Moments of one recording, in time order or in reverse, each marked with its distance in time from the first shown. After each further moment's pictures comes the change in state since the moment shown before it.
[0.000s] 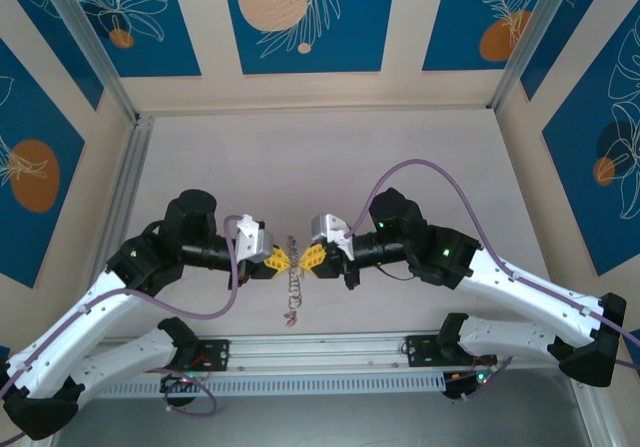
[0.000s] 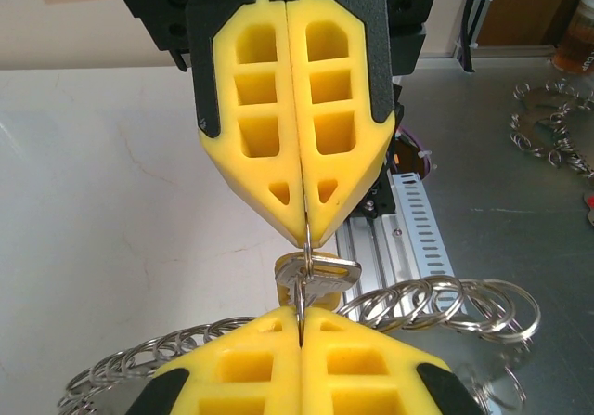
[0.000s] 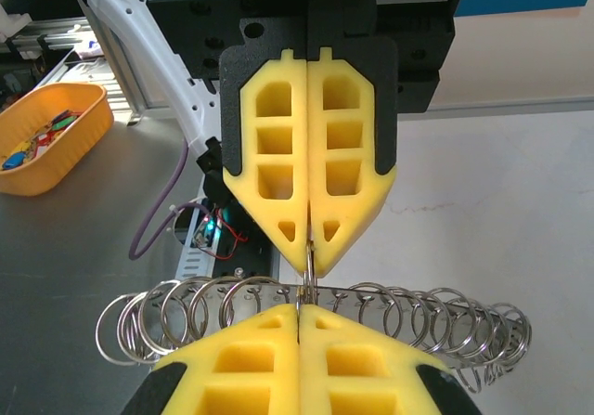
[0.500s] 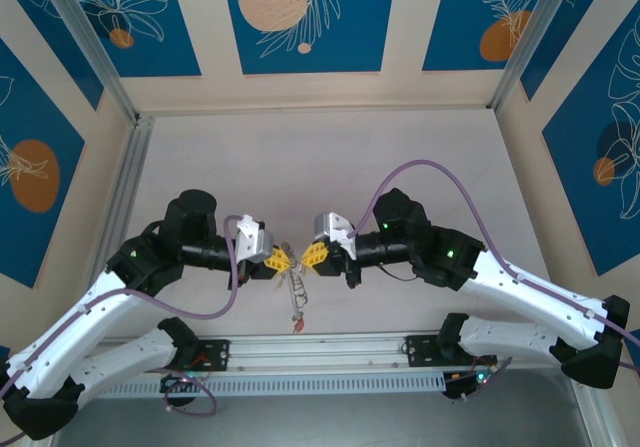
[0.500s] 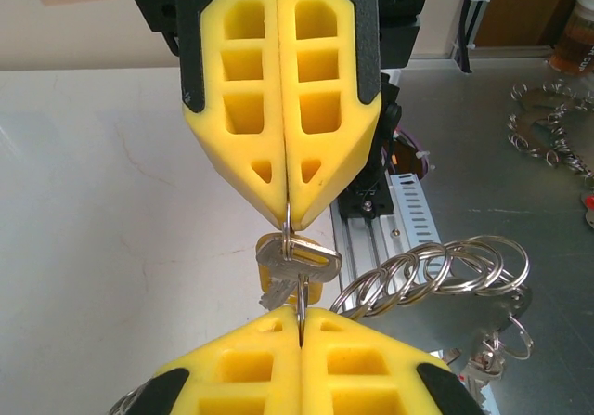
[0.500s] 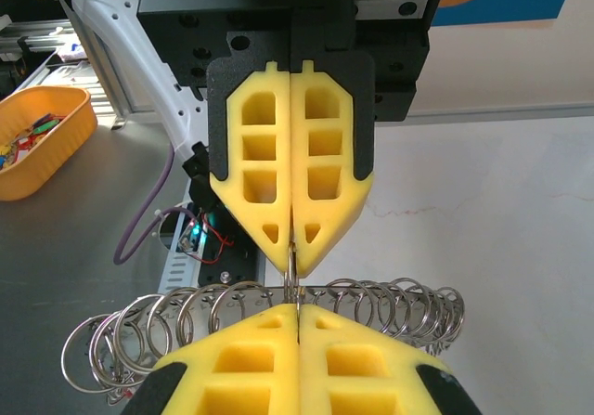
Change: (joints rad) left arm 0.000 0.000 0.000 0.000 0.006 0.000; right arm 0.003 -0.019 0.000 0.001 0.033 -0.004
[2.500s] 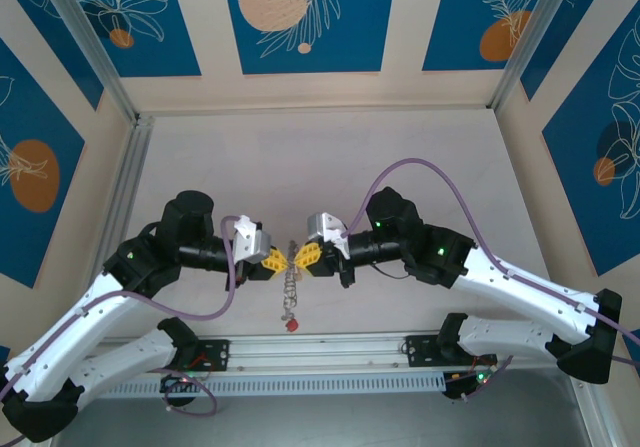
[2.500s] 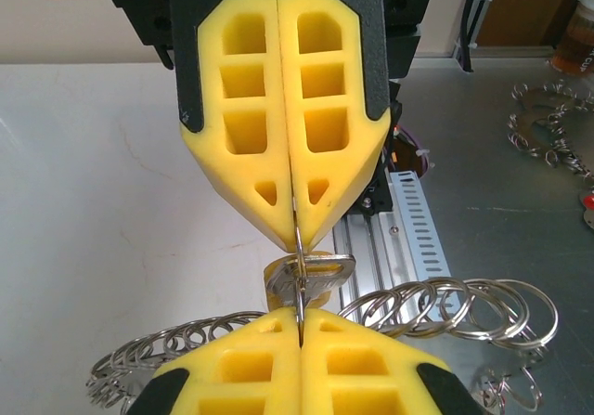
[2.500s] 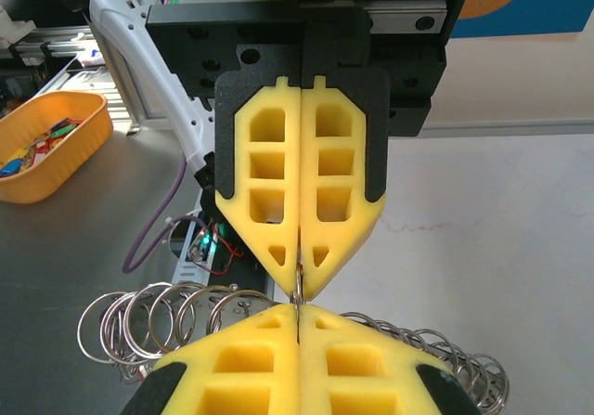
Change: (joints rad) left arm 0.006 -0.015 0.000 -0.019 0.000 -0.003; right arm 0.008 0.046 0.000 0.061 -0.038 0.000
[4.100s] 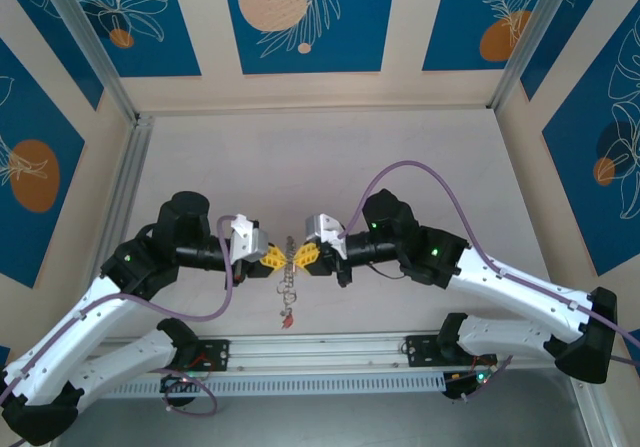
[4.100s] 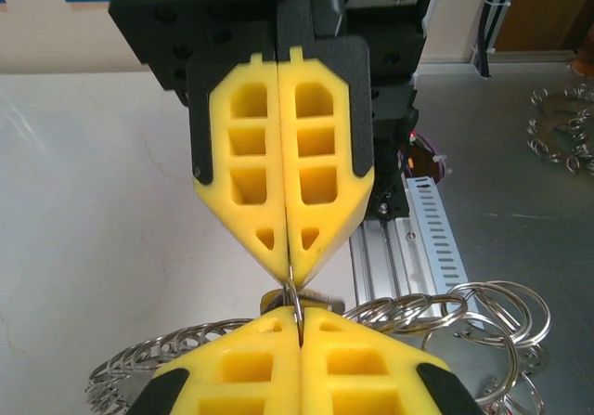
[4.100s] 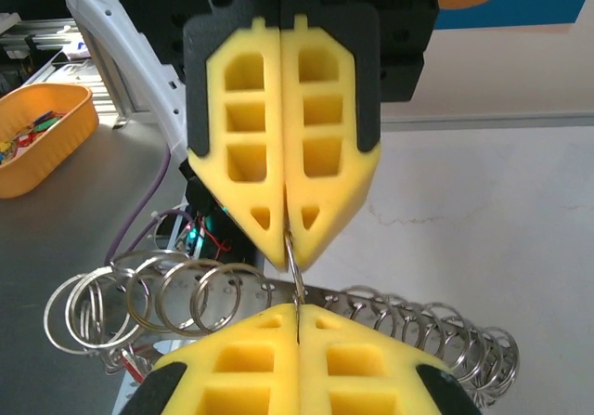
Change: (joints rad) left arm 0.006 -0.020 -0.010 0.028 -0.017 -0.005; right arm -0.021 0.008 -0.051 0.051 0.005 -0.011
